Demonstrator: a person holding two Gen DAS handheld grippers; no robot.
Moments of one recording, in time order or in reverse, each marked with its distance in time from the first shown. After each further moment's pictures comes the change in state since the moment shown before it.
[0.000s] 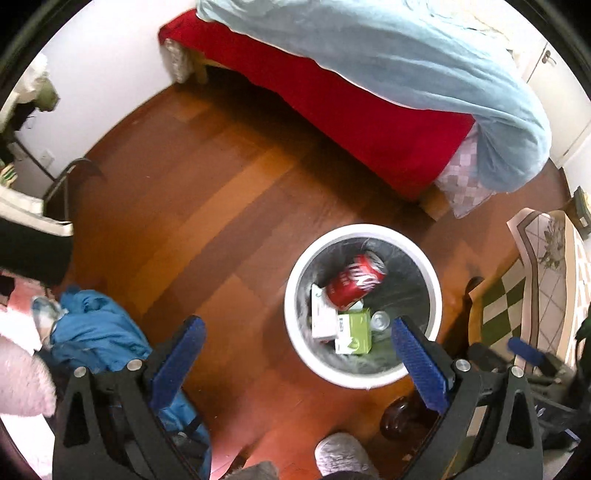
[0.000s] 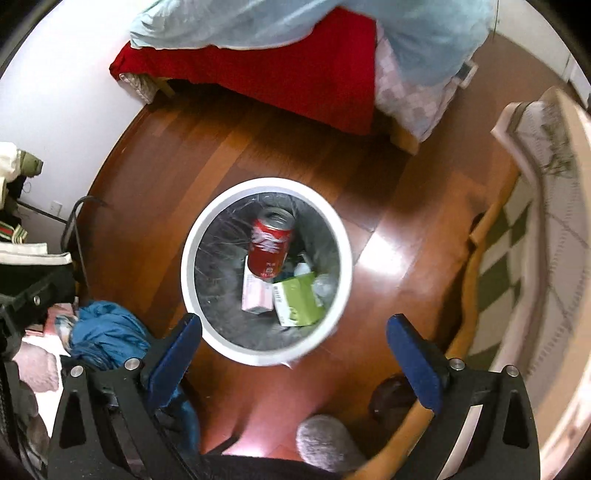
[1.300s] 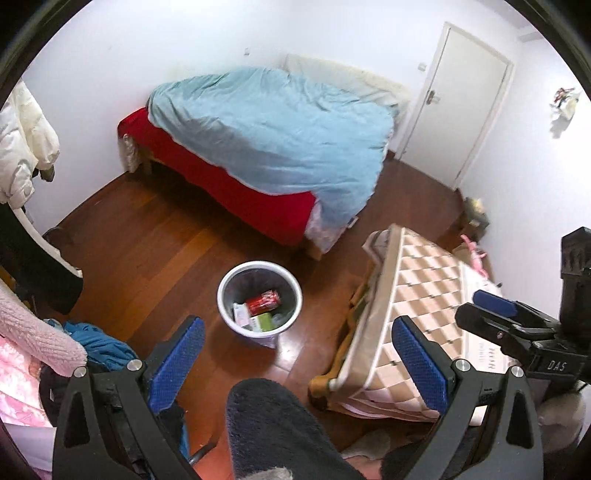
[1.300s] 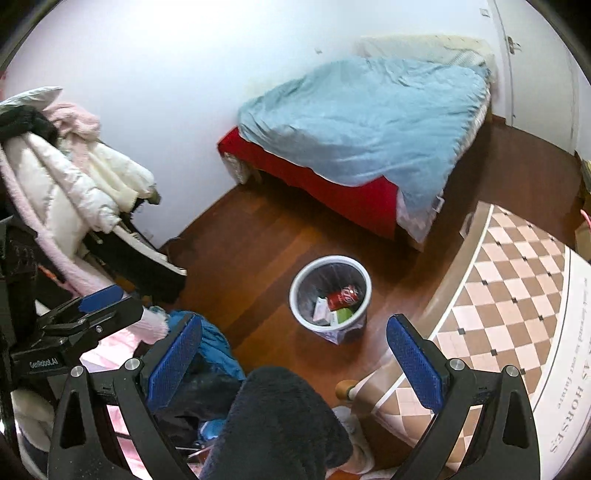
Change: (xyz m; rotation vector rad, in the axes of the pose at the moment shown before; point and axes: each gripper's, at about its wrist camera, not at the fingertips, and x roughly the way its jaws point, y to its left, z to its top) left arm -0.311 -0.025 -0.132 0.148 -0.324 -0.319; right arm -0.398 0.018 -0.189 -0.165 -0.405 0.207
